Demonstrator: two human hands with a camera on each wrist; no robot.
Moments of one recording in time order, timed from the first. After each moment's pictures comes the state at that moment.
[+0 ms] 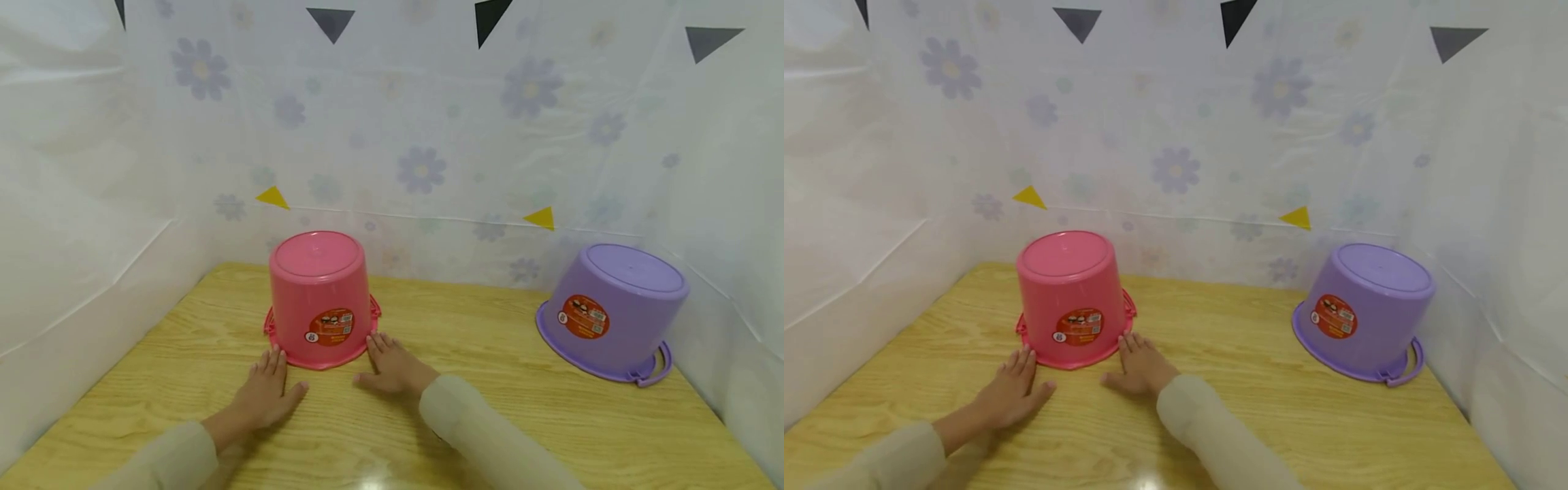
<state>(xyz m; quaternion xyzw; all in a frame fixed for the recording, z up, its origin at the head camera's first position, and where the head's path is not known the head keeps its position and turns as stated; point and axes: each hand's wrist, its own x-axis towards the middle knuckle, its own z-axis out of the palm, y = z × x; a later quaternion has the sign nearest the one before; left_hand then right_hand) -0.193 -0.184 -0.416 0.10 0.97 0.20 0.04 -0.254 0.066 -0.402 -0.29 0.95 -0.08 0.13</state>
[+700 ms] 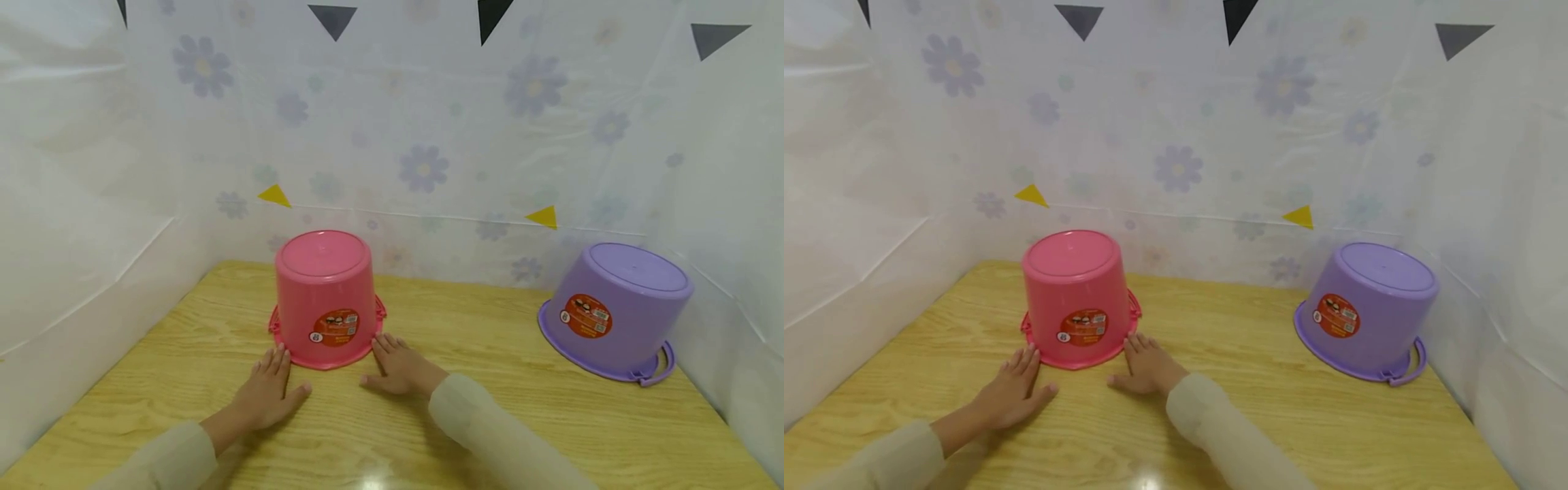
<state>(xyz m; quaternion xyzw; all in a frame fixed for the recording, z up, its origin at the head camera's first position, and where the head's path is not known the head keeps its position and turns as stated) -0.189 -0.187 -0.414 0.13 0.97 0.18 0.01 -0.257 0.074 -0.406 -0.30 0.94 -0.06 0.12</state>
